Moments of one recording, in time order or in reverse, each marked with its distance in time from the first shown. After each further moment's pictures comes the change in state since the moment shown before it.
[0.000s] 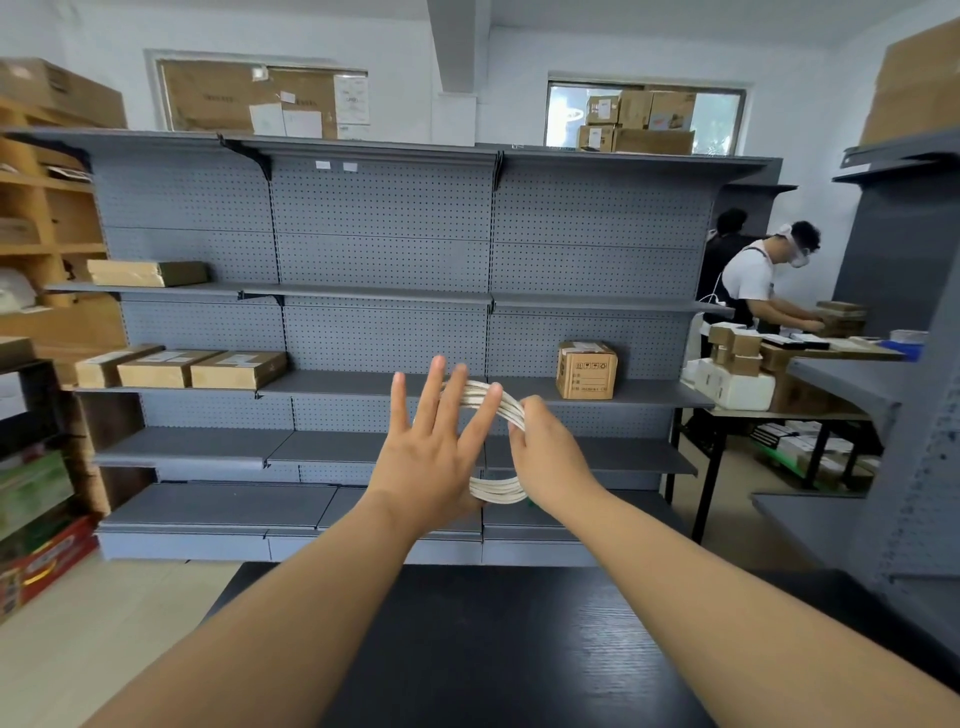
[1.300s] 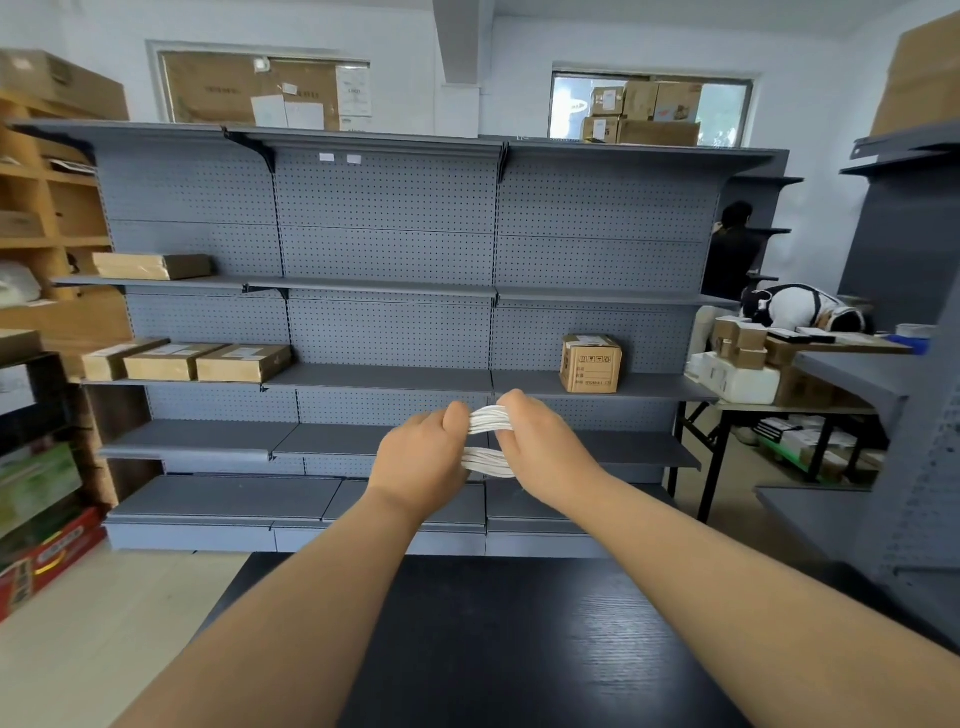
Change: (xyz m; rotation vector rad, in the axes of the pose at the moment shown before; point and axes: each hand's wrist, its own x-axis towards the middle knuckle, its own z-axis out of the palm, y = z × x) left_hand -0.002 -0.006 -0.001 -0.235 -0.008 -0.142; right_hand -0.005 -0.013 -0.002 -0.173 -0.088 -0.226
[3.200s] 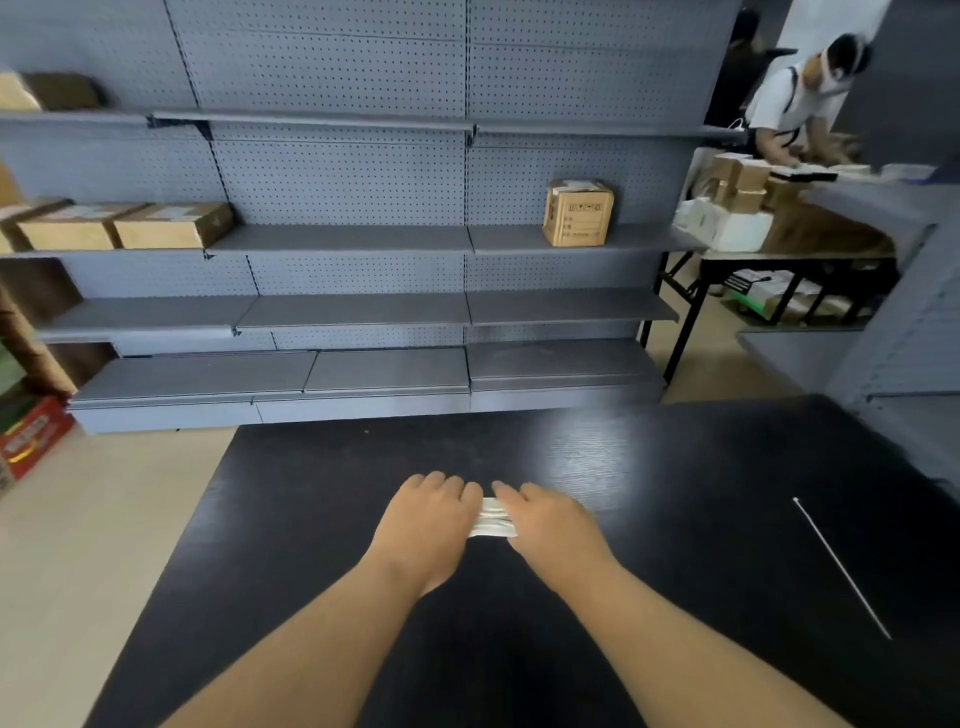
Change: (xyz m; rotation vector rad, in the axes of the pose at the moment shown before) left_hand -0.171 0.008 0.078 -0.102 -0.715 0.232; right_hand -0.141 0.030 0.172 -0.363 -0.372 0.173
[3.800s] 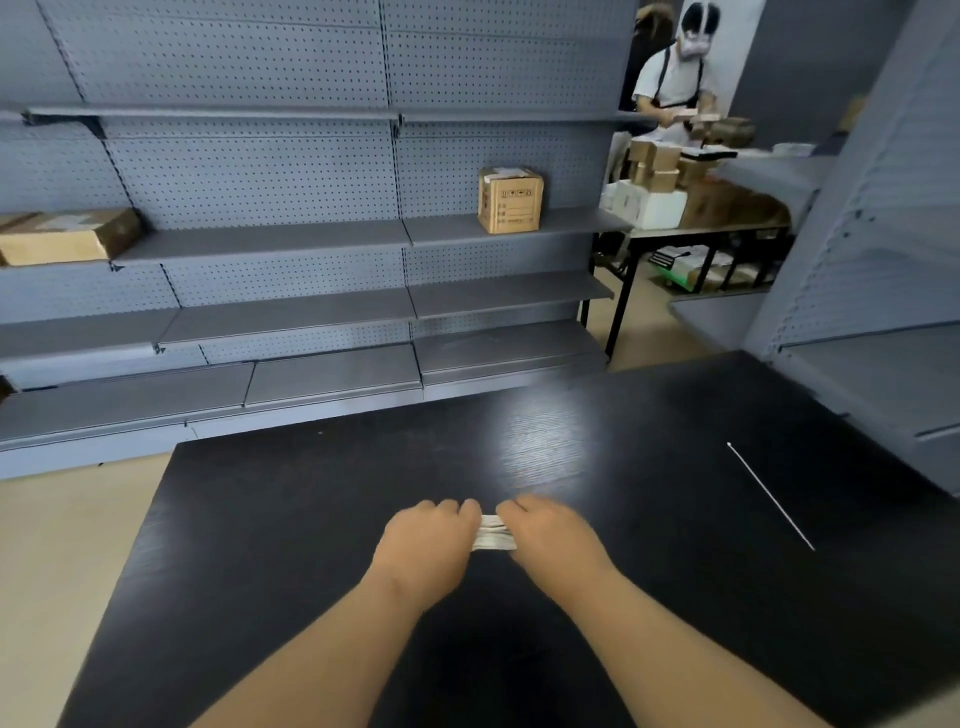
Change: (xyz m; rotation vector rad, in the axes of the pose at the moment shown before) left_hand -0.011 0.031 0.021 -0.106 -0.052 0.093; right_hand -0.046 0.004 0.006 0.020 -0.011 0.082
